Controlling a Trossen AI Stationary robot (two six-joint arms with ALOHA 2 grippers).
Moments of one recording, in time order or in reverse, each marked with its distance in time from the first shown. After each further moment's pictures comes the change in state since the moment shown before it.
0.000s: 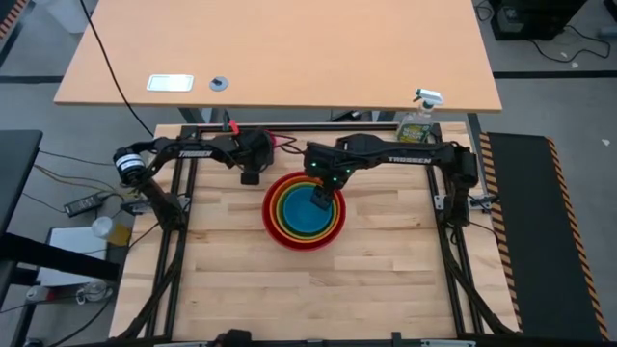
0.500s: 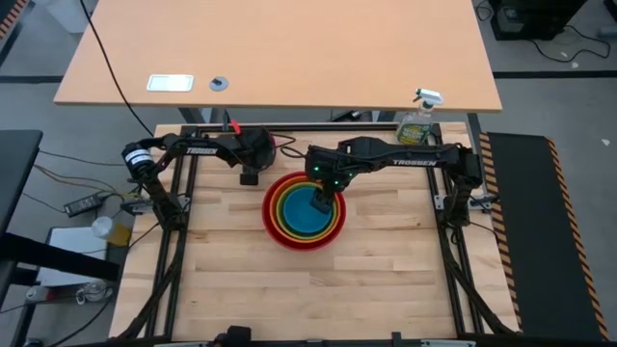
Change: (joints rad) left arm 0.037 0.076 0.000 0.013 0.018 0.013; right arm 0.037 -0.027 0.001 0.018 0.015 0.028
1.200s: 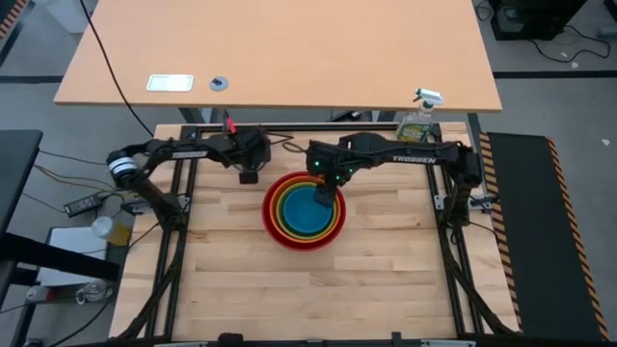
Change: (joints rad) left arm -0.041 -0.134 0.007 -0.080 -0.046 -0.103; right arm -0.030 0.000 0.000 -0.023 0.071 -0.091
